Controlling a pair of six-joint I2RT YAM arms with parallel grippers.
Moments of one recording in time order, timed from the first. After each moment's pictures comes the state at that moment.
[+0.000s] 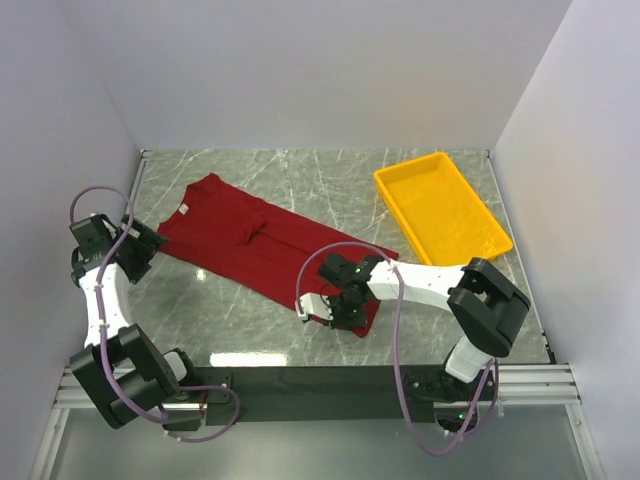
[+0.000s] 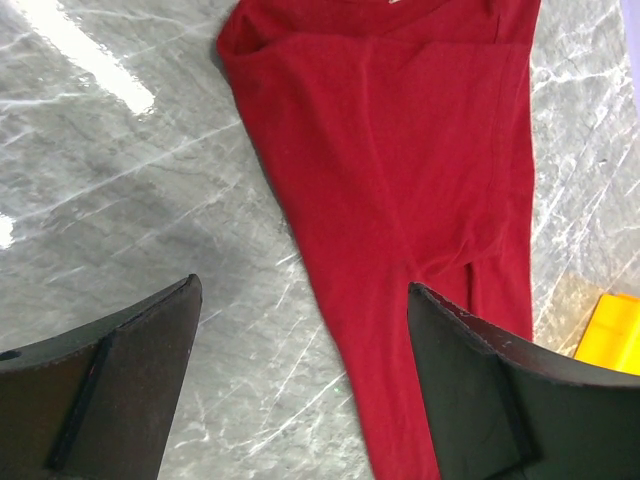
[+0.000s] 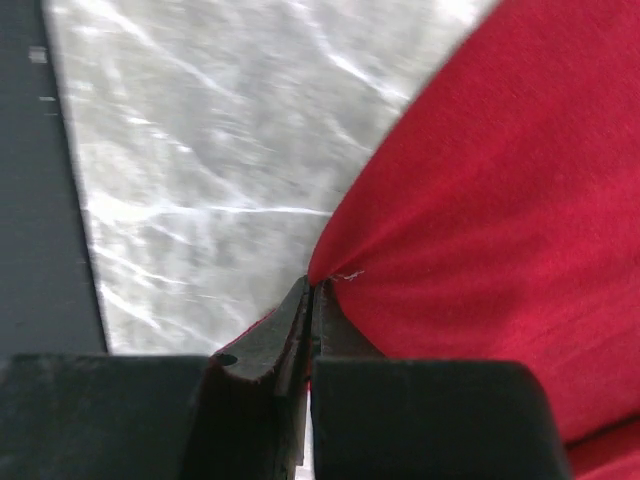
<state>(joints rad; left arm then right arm) 0.55 1.15 0.81 -0.48 0.30 -0.55 0.92 1.63 0.94 -0.70 -0.29 -0.78</state>
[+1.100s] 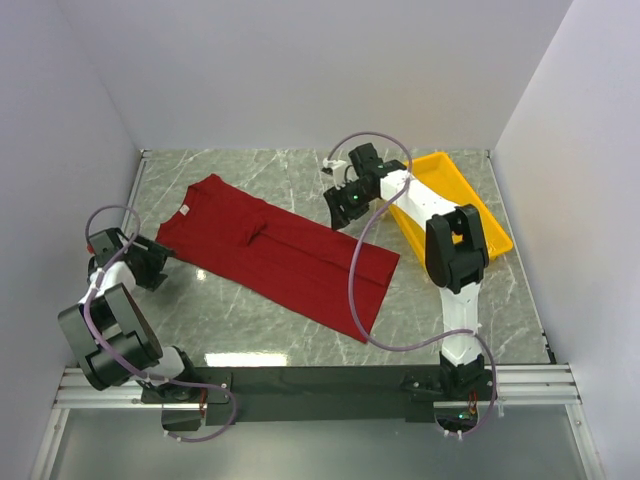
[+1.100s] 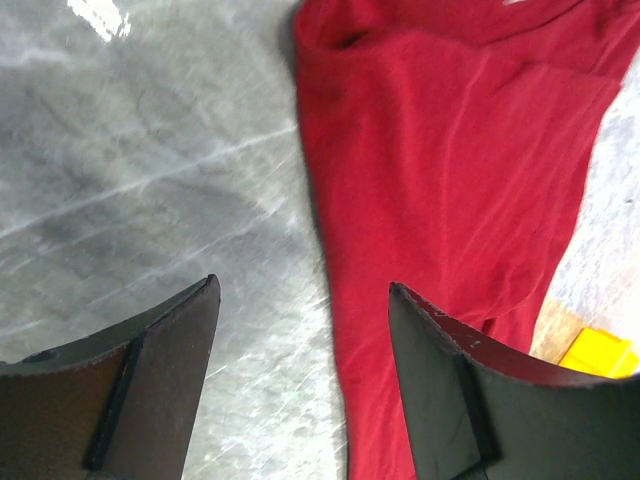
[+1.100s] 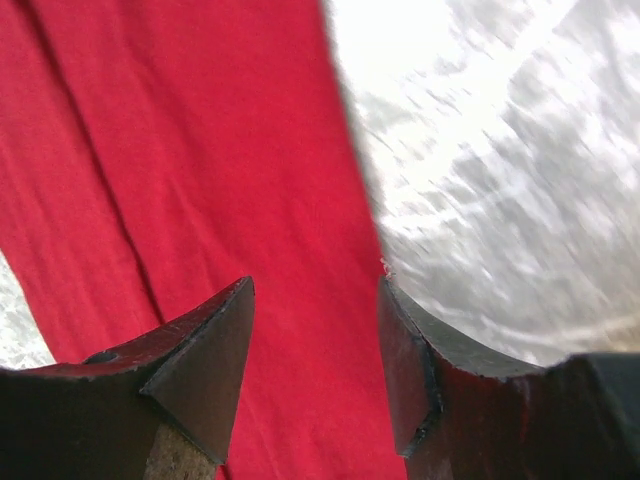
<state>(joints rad) 0.55 1.37 0.67 -0.22 0.33 -0.69 0.42 2.11 1.75 -0.73 -0.43 -0.23</state>
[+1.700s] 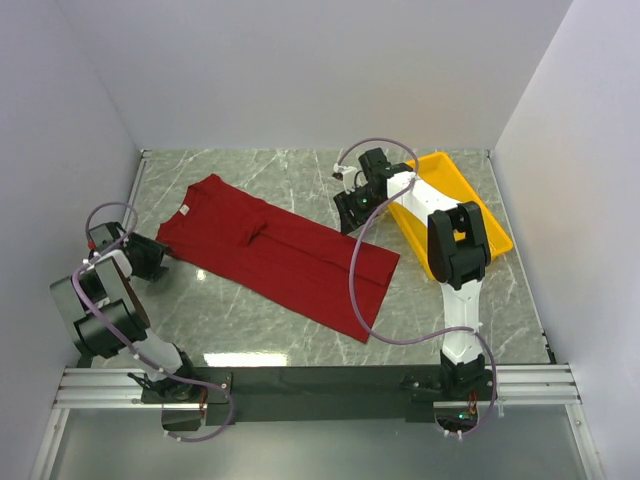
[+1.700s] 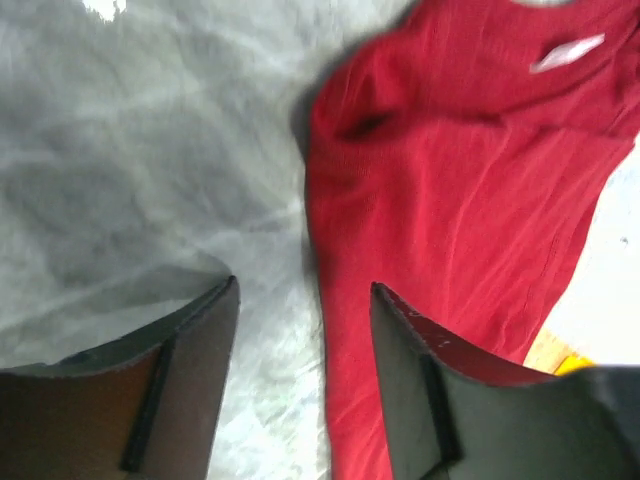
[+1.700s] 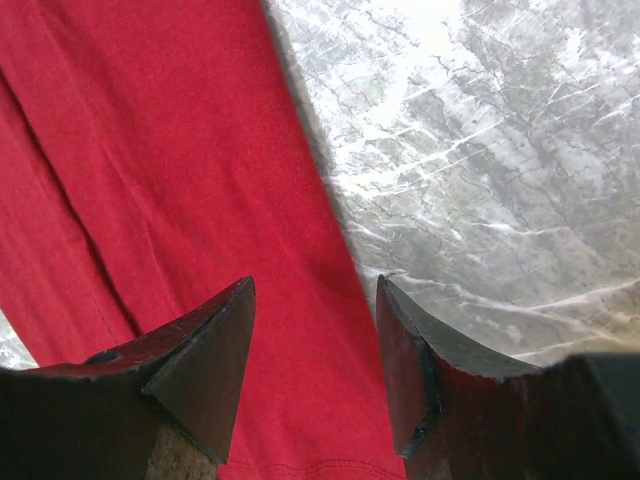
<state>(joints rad) 0.55 1.55 0.74 -0.15 0.33 -0.73 0.35 2.13 1.70 -0.75 -0.44 -0.24</state>
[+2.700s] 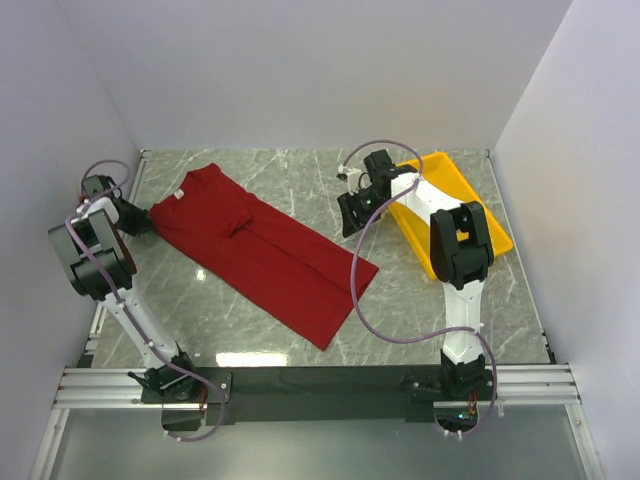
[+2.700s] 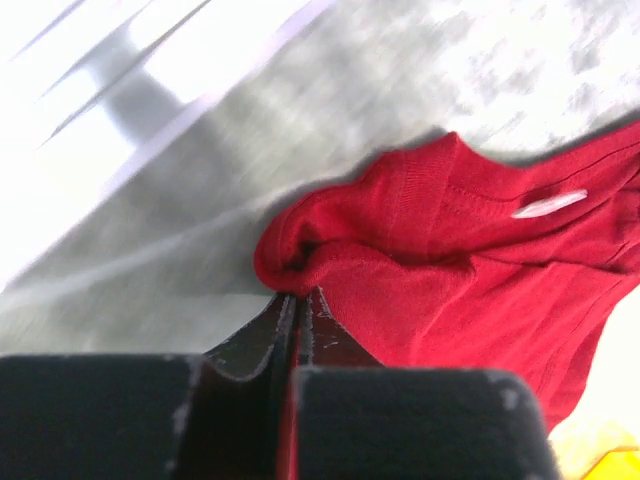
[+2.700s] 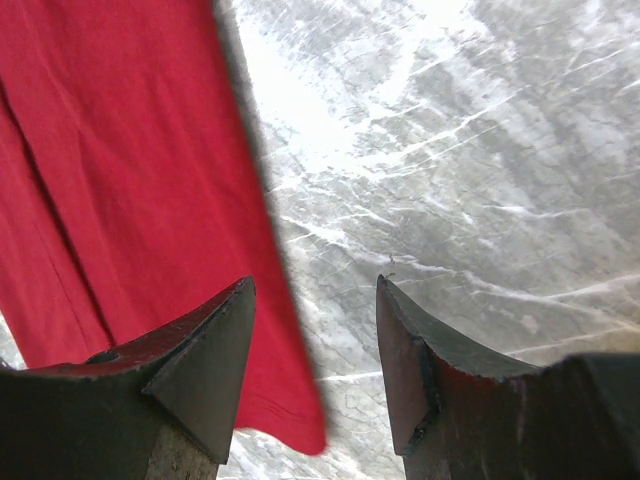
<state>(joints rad) 0.51 2.05 1.40 -0.36 0.21 -0.63 0.33 2.12 1.67 -0.75 -0.49 -0.23</state>
